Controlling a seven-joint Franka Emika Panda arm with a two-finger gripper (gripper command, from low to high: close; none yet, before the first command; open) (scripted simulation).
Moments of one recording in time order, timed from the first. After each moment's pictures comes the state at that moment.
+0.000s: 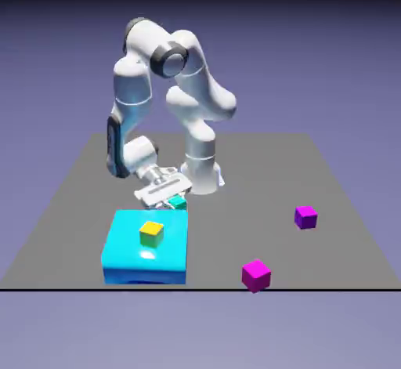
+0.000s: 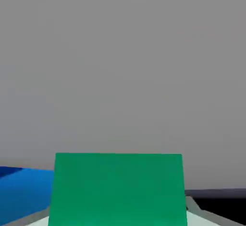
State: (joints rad) arm -0.39 0.51 -0.74 -2.89 1.35 1.65 0.57
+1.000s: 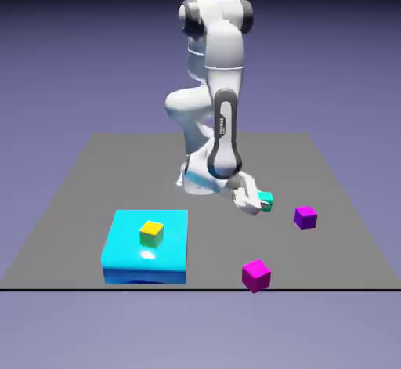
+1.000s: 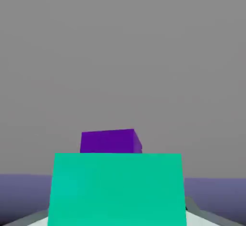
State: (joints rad) arm 0.55 0.14 -0.14 -2.91 1.95 2.06 0.87
